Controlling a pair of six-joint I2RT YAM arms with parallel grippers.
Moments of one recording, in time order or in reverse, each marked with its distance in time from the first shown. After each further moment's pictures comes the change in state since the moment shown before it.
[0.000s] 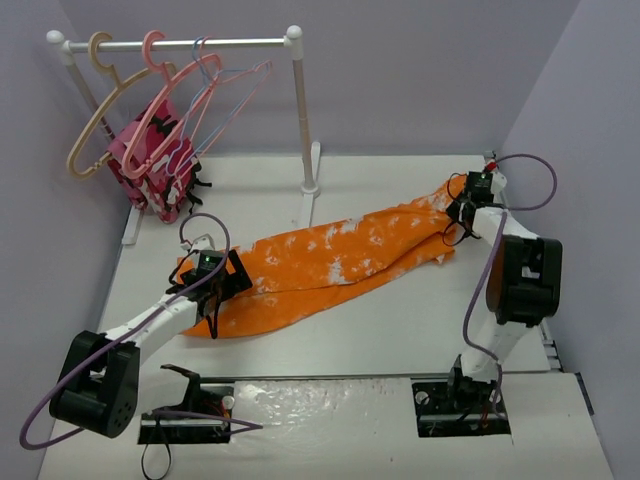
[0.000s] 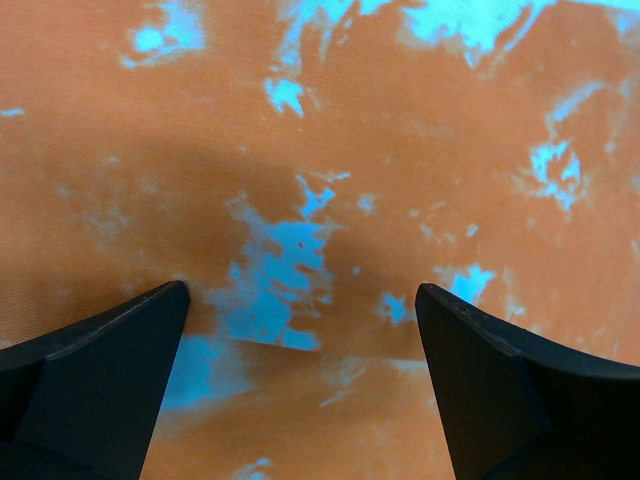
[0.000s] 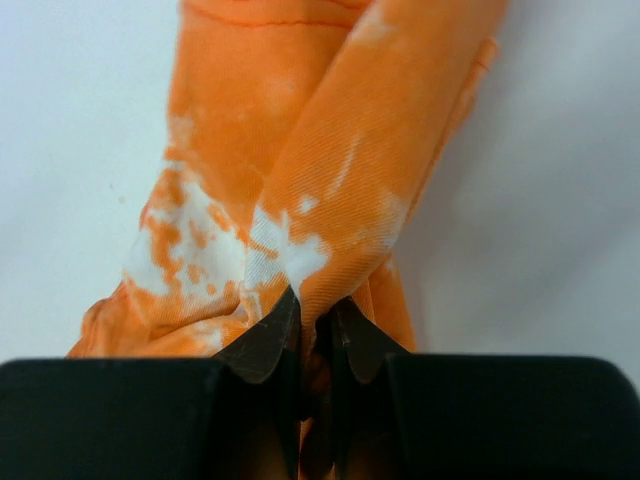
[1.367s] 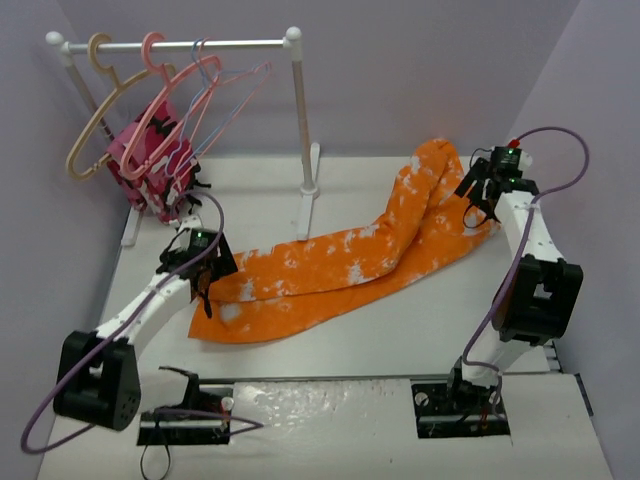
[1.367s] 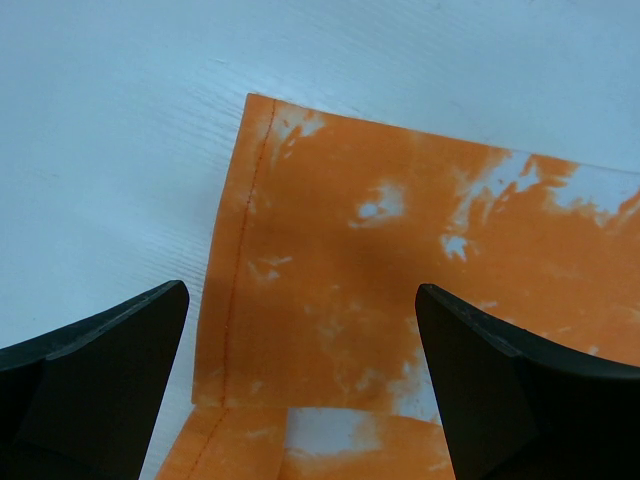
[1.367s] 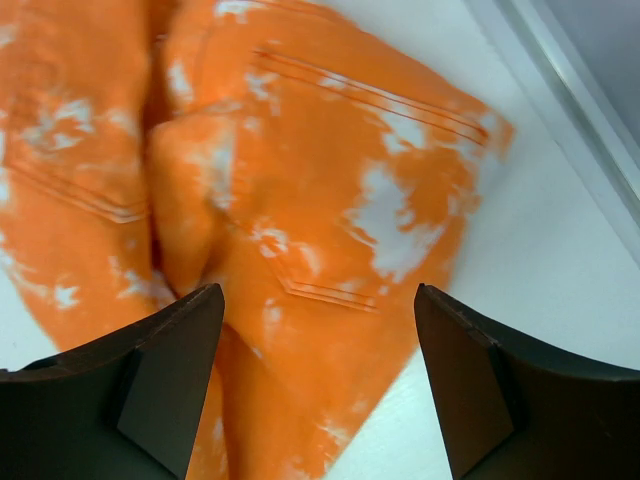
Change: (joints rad) left arm 0.058 0.014 0.230 -0.248 -0.158 0.137; right arm -0.022 -0.150 0.237 -0.468 0.013 -0.107
